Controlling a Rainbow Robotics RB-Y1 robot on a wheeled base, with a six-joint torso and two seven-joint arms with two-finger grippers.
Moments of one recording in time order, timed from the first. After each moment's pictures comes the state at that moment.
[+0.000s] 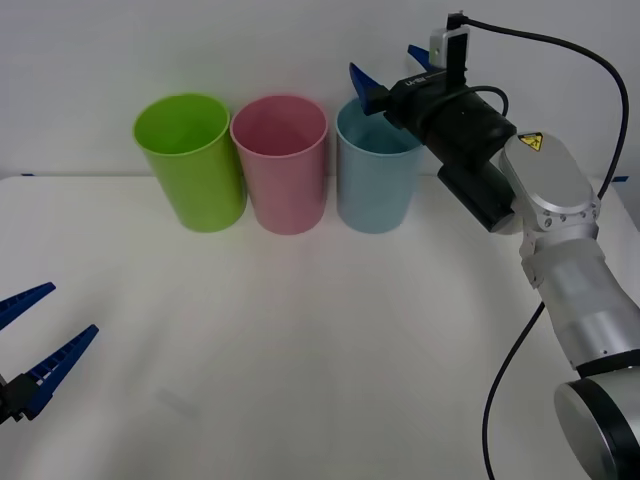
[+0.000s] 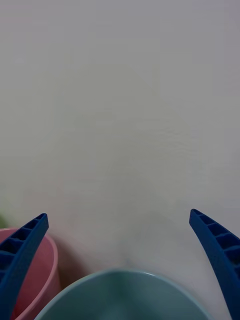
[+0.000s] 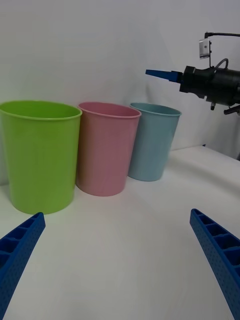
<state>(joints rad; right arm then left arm) -0.74 -0.26 0.04 -1.13 1.35 -0.34 -0.12 0.35 0.40 0.52 -1.66 -0.96 -1.22 0.00</state>
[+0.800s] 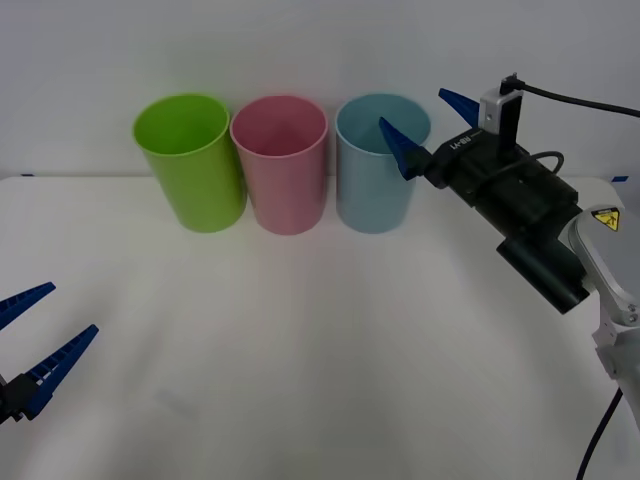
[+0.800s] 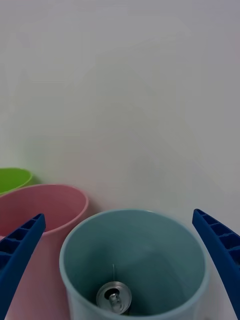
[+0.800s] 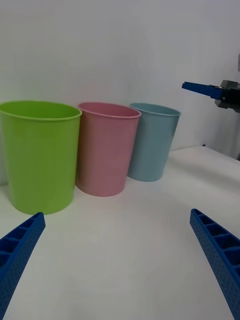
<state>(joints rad) -0.35 -0.41 0.09 -1.57 1.26 -0.40 -0.13 0.35 0.40 0.52 -1.66 -0.96 -1.22 0.00</state>
